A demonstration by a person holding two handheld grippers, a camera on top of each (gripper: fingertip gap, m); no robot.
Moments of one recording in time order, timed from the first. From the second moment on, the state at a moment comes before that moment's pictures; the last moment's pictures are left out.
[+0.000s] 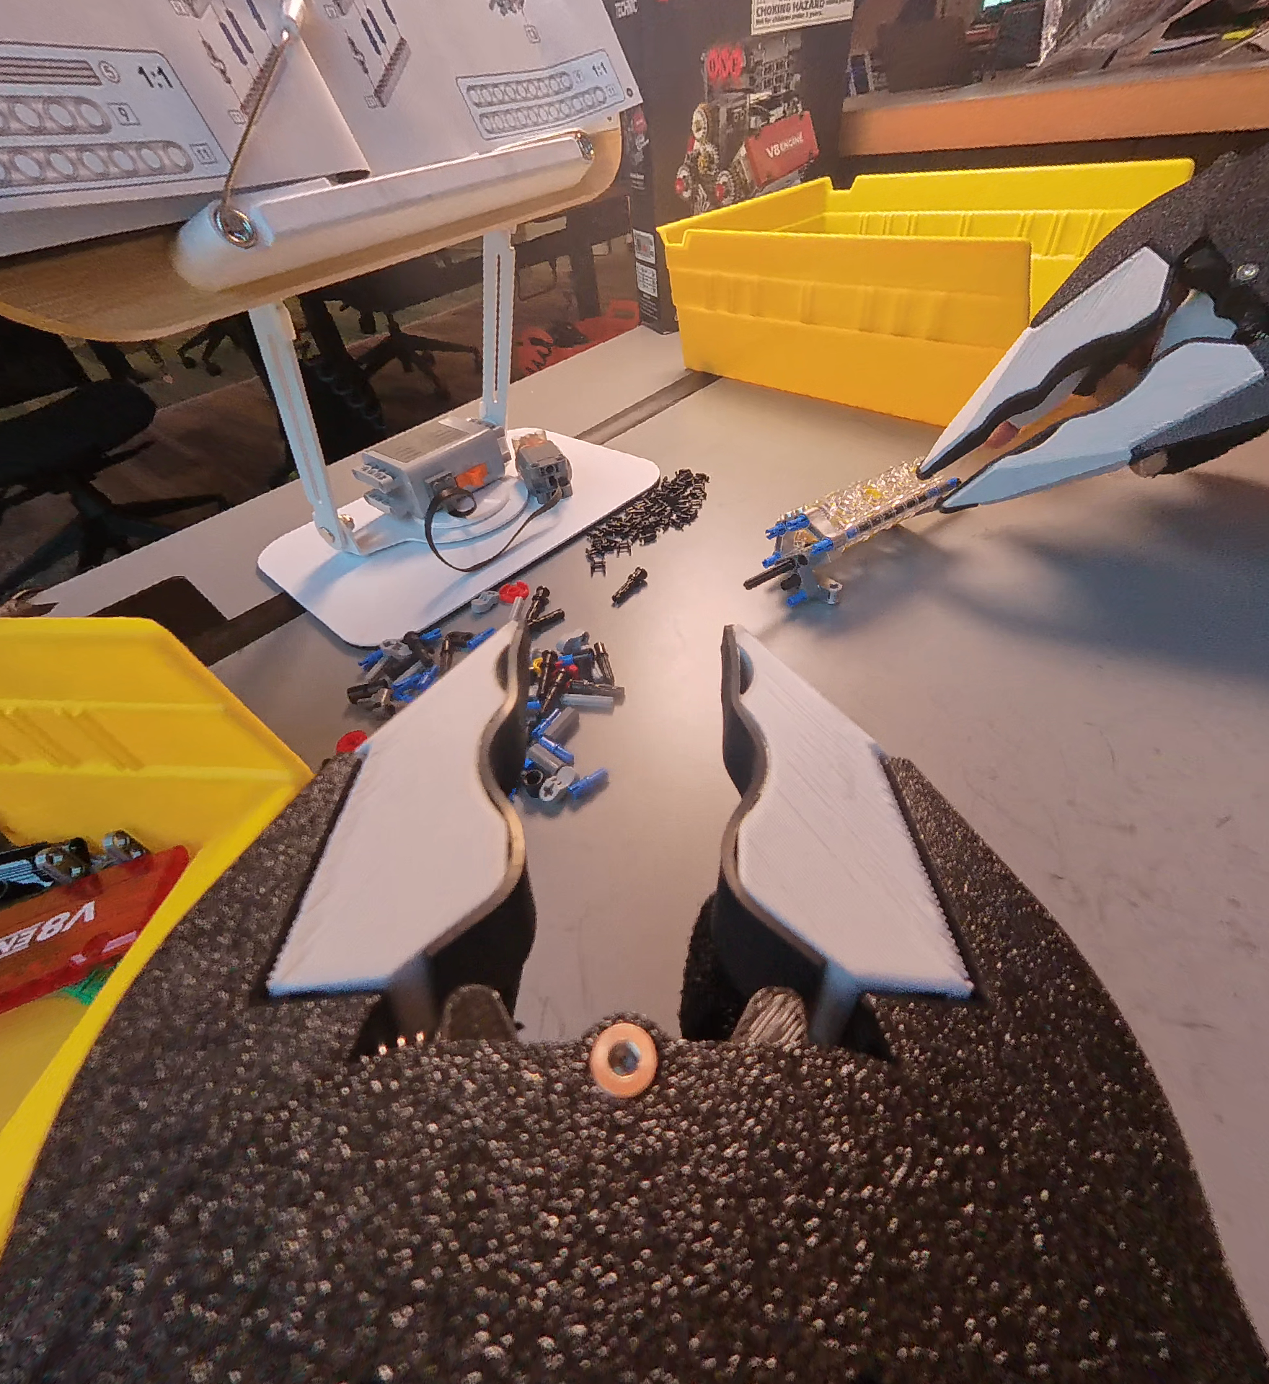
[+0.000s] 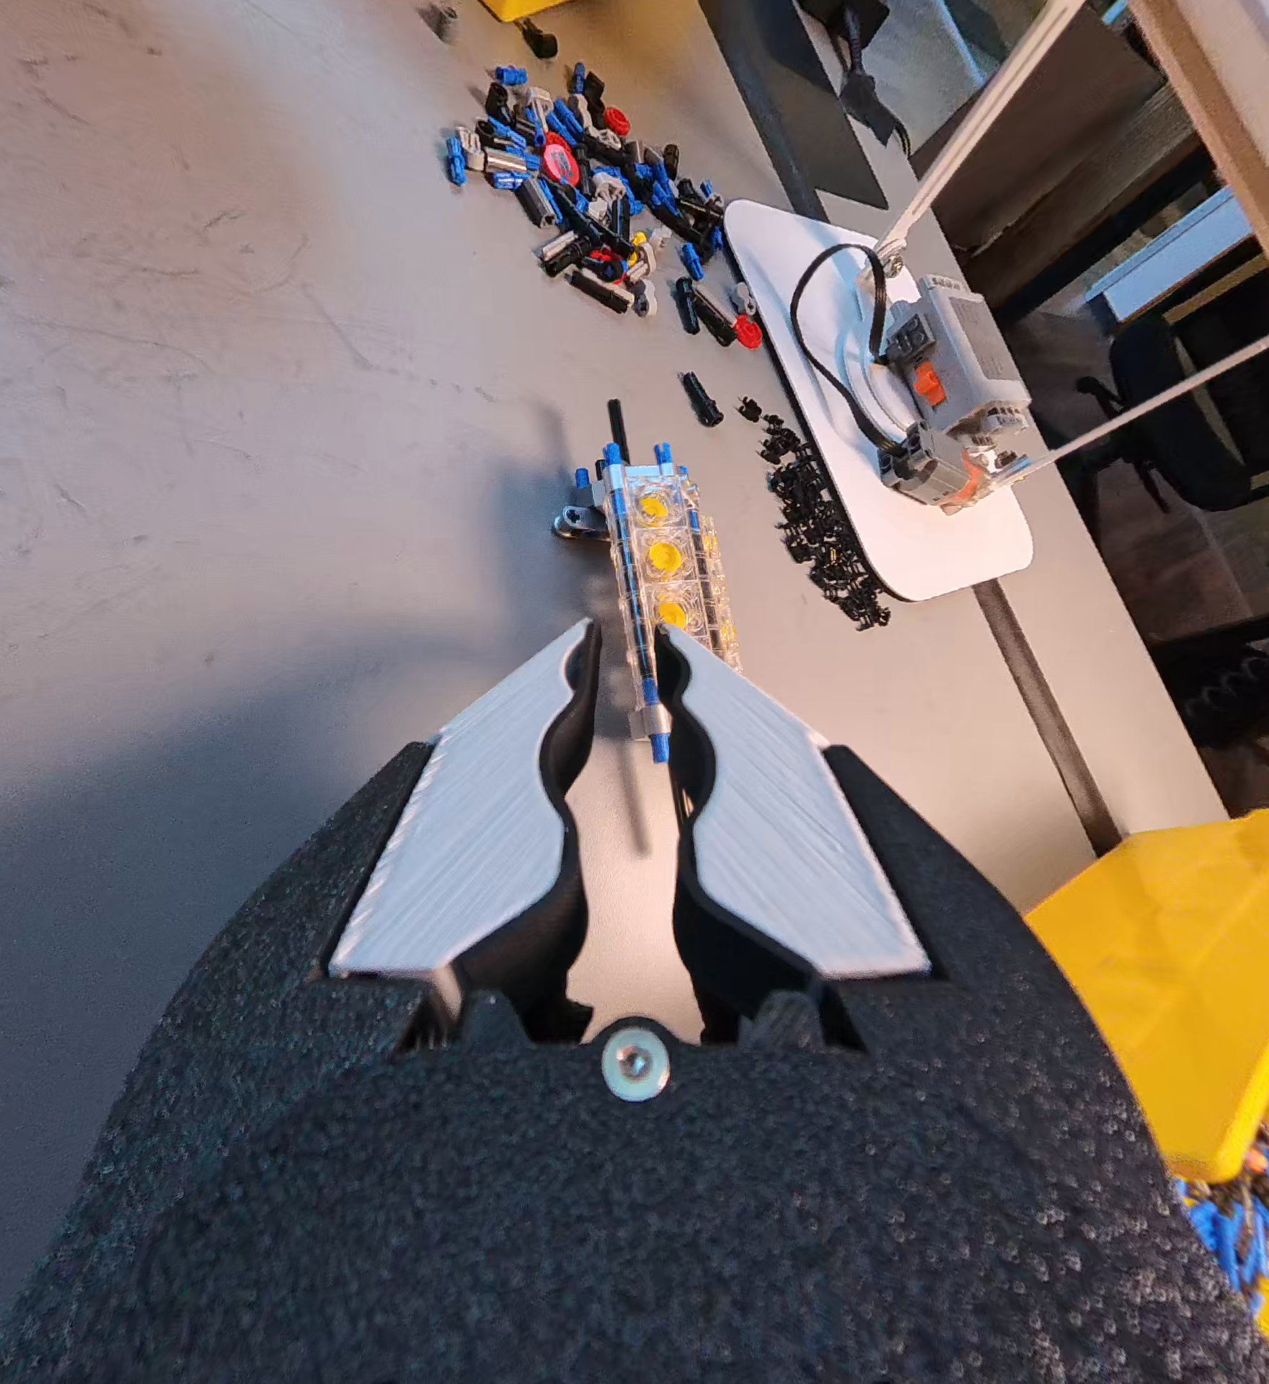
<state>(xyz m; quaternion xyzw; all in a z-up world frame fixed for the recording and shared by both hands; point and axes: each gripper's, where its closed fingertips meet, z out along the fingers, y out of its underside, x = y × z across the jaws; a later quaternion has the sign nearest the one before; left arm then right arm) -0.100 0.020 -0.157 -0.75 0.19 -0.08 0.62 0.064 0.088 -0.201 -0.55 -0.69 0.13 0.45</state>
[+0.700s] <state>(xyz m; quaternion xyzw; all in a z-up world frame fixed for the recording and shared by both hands) -0.121 0.019 -0.148 -0.76 0.12 -0.10 0.63 0.070 0.088 -0.205 -0.51 -0.72 0.08 0.46</state>
